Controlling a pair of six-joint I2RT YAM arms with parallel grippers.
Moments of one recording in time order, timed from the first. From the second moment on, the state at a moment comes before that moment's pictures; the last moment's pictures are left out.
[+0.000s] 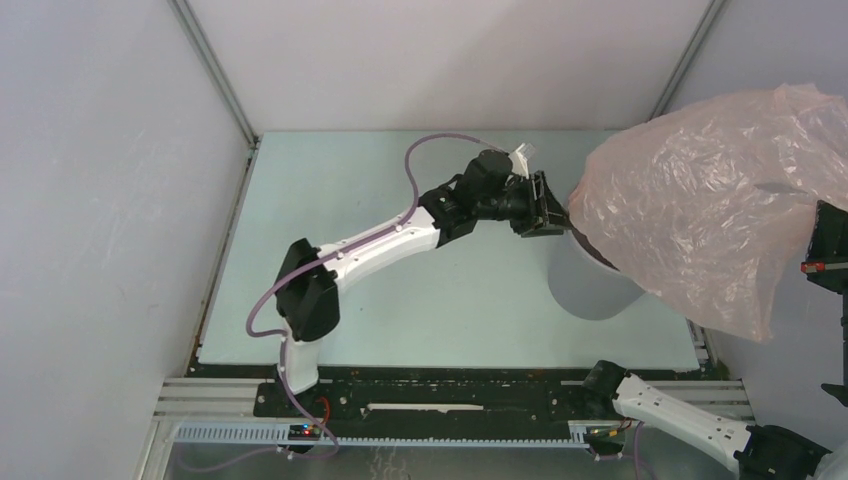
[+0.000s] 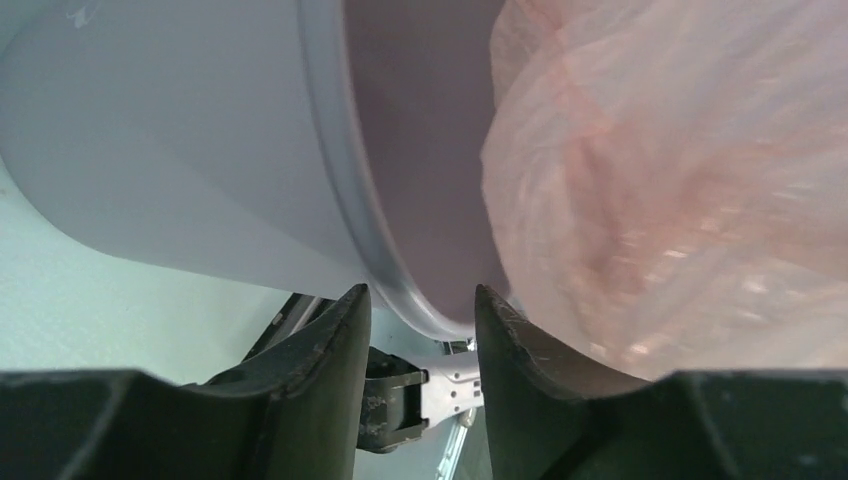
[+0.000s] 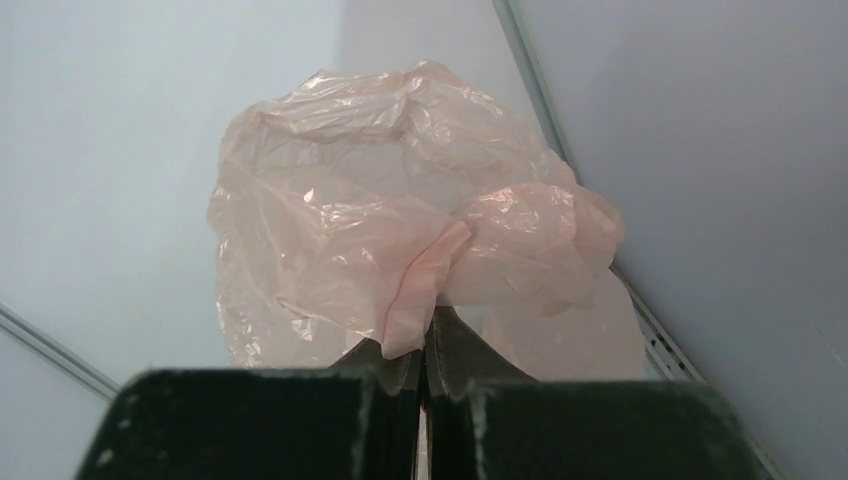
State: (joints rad) left arm -0.94 1.92 1.76 -0.14 0.42 -1.08; right arm 0.86 0.58 1.79 -0.69 1.05 0.02
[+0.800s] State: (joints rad) left arm -0.86 1.63 1.53 -0.30 0.34 -1.00; right arm 0.94 0.62 1.81 -0.59 0.94 0.06
